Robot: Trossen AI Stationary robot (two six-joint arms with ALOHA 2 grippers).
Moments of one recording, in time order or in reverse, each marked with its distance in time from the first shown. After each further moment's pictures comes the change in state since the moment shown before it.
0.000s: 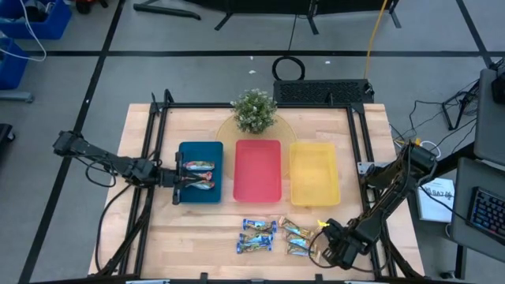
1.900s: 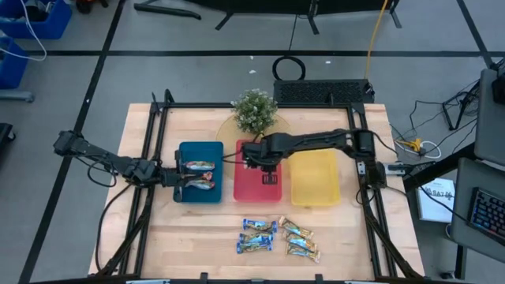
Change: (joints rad) left arm 0.000 0.000 -0.001 -0.047 -0.103 0.048; right arm -1.025 0.402 0.851 -0.360 0.140 -1.857
